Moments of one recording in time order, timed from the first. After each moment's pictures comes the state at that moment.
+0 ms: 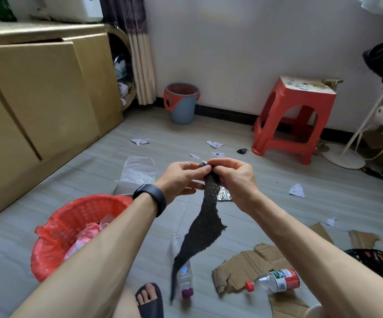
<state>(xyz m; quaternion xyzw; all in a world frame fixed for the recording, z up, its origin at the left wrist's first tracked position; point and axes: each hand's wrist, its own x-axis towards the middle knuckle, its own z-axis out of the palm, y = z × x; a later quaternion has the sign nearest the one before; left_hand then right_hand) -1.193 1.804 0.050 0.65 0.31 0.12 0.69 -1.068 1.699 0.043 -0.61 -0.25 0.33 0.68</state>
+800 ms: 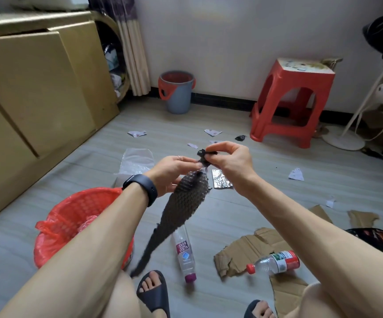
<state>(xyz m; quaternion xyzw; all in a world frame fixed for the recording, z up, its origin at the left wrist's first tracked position) -1.195 1.815 0.036 0.63 0.34 0.04 0.70 -1.057 1.702 0.037 -0.67 -0.29 0.25 0.64</state>
